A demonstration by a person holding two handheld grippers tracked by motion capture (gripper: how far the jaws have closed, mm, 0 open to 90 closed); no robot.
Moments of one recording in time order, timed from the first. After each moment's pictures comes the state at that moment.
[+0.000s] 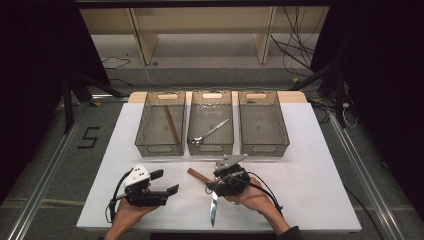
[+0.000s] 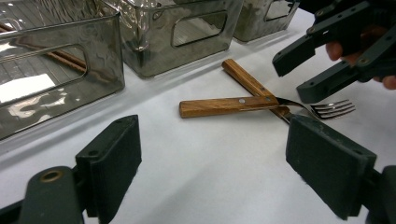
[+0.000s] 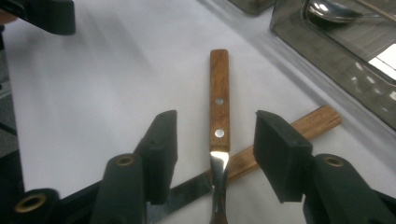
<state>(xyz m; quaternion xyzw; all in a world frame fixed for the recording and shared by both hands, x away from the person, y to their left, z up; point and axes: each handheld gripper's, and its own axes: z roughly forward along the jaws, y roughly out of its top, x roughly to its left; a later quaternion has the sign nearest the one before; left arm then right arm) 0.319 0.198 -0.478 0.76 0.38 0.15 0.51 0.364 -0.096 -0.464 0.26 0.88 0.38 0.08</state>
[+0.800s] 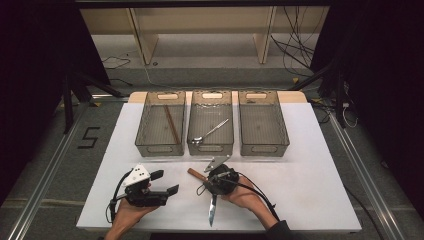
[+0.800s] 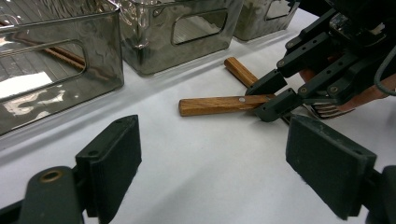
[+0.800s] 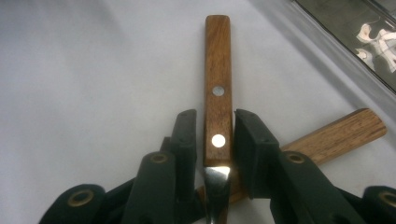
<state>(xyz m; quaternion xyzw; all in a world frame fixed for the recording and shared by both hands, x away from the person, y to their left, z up) 0.320 0.198 -0.479 0.76 0.38 0.14 0.51 0.375 -0.069 -0.485 0.26 0.91 0.31 0.10</state>
